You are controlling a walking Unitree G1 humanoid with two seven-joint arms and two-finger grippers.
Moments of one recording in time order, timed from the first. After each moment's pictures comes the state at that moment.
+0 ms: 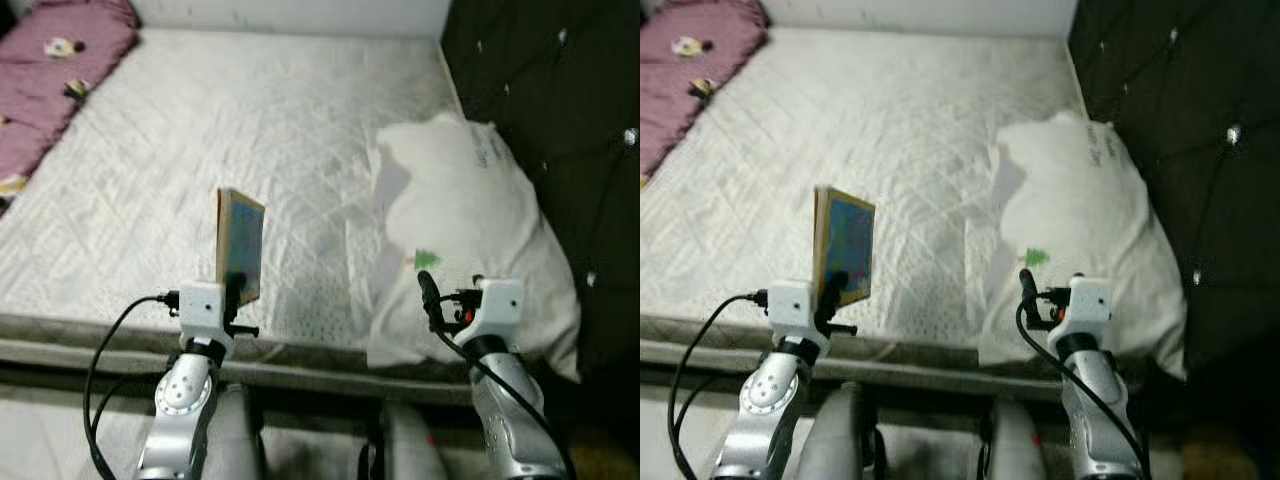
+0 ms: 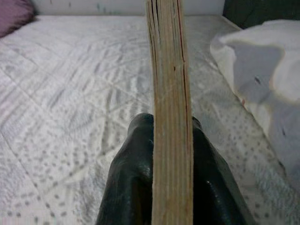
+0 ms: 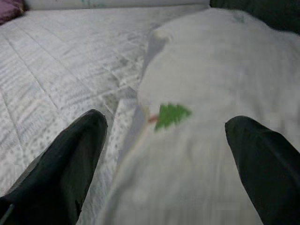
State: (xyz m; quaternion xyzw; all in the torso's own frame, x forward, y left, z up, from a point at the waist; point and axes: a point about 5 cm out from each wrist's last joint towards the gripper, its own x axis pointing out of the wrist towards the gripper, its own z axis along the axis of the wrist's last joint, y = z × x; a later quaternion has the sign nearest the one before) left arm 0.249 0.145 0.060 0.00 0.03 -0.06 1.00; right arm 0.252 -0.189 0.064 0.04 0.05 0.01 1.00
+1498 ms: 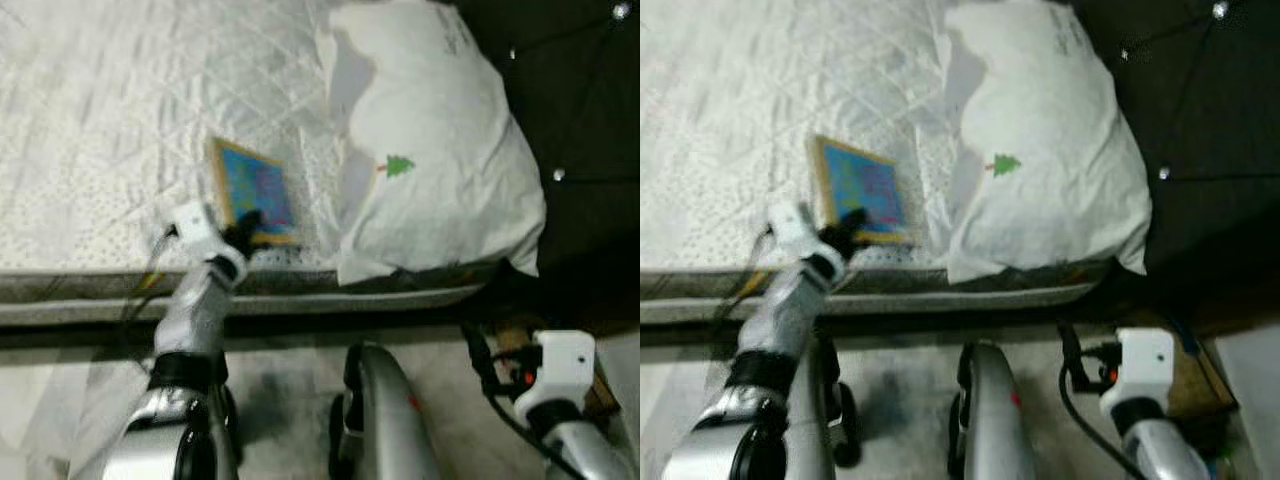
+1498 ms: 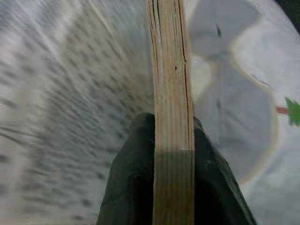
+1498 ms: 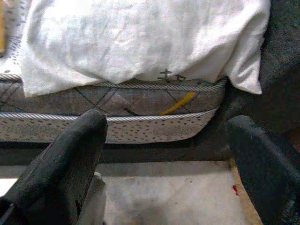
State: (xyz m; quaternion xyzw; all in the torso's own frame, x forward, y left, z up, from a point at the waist) left arm 0.347 0.128 0.096 -0.28 0.08 -0.10 0.95; right arm 0.169 -0.228 0.085 -0.02 0.12 0.00 0.99
